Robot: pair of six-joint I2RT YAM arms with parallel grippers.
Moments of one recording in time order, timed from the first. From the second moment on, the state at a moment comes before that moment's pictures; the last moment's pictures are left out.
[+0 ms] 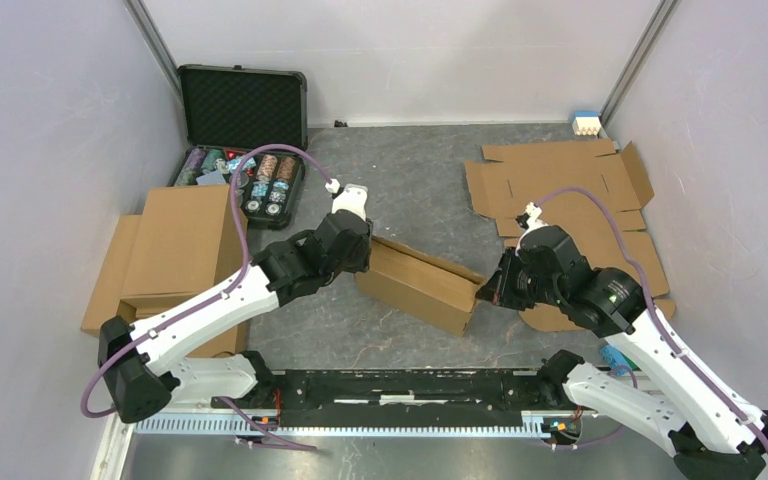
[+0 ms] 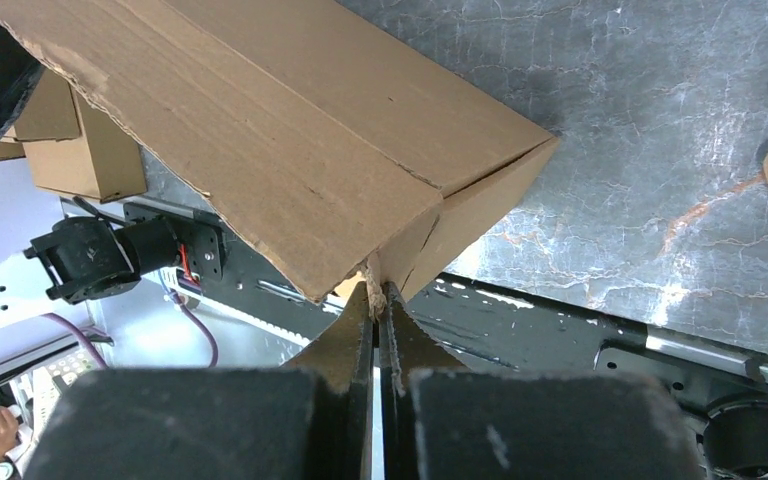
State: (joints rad) left arm -0.91 1.16 1.04 -0.59 -0.44 -0.47; right arm 0.70 0.79 0.99 -1.00 -0.05 0.84
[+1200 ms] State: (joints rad) left arm -0.91 1.18 1.02 -0.54 -0.47 -0.47; right arm 0.70 0.71 0.90 -0.94 -0.04 0.98
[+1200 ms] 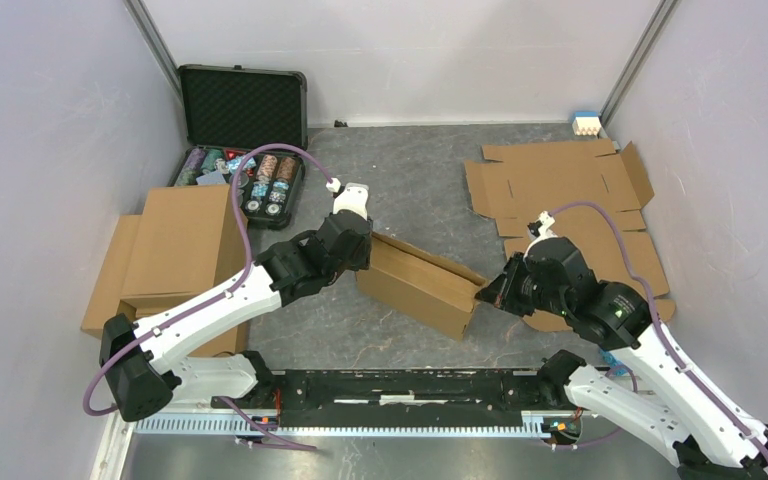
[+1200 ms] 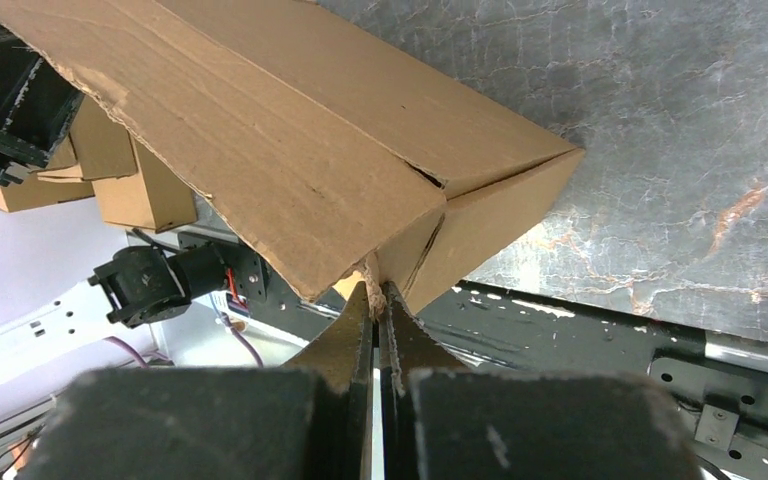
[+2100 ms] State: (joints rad) left arm -0.91 1.13 1.05 -0.64 -0.39 -0.47; right arm 0.70 0.73 0.89 -0.93 0.01 0.90
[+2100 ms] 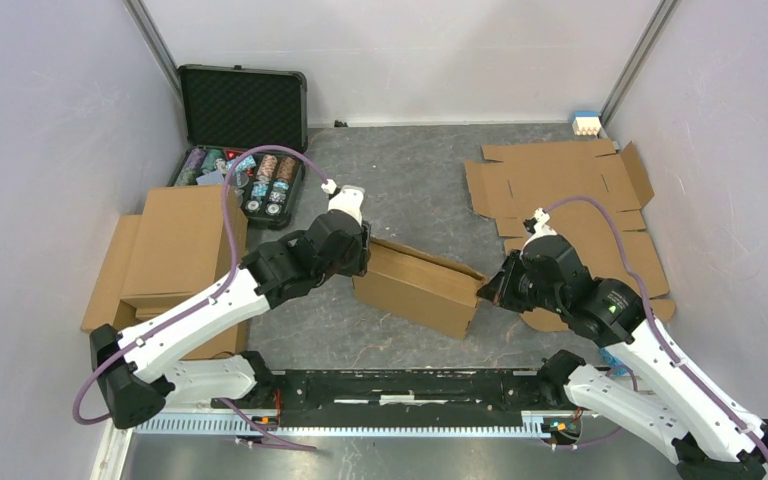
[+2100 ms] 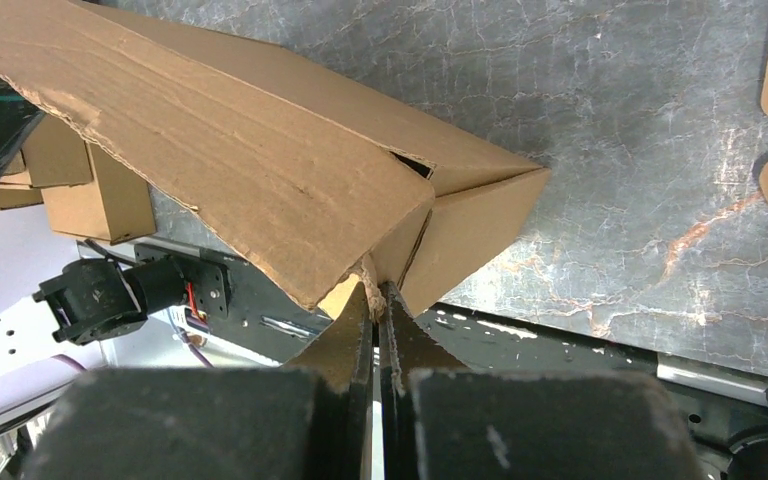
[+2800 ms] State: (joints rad) left arm -0.92 1.11 1.09 -0.70 -0.43 -0.45; right arm 0.70 0.75 0.90 -0.93 0.03 0.87
